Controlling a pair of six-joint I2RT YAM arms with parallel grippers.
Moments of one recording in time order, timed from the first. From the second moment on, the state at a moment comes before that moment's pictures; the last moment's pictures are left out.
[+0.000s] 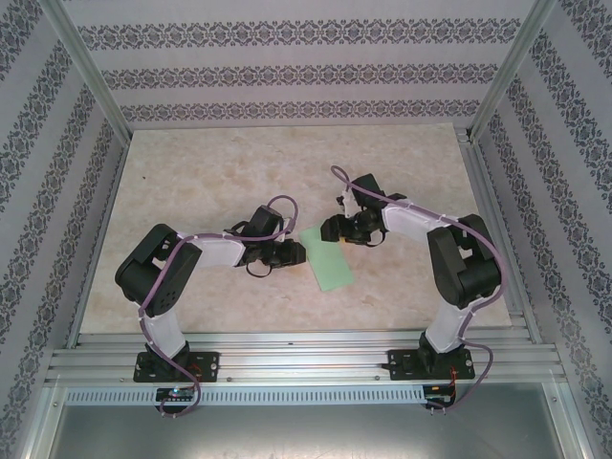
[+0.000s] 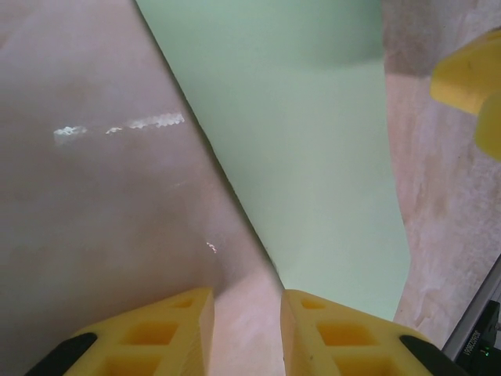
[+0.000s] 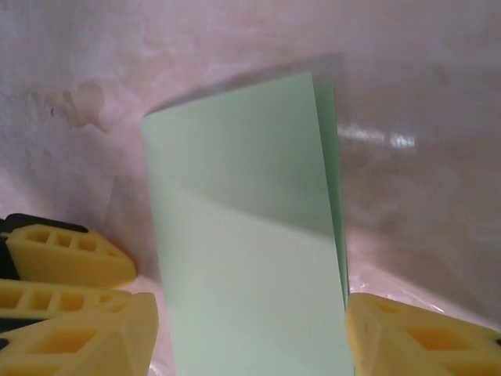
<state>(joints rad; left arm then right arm) -0.60 1.80 0.86 0.01 0.49 -0.72 0.40 1.80 1.10 -0.48 -0.45 0.31</state>
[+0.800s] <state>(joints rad) -0.60 1.80 0.86 0.01 0.49 -0.72 0.38 1.85 1.06 -0.41 -0.55 0.26</state>
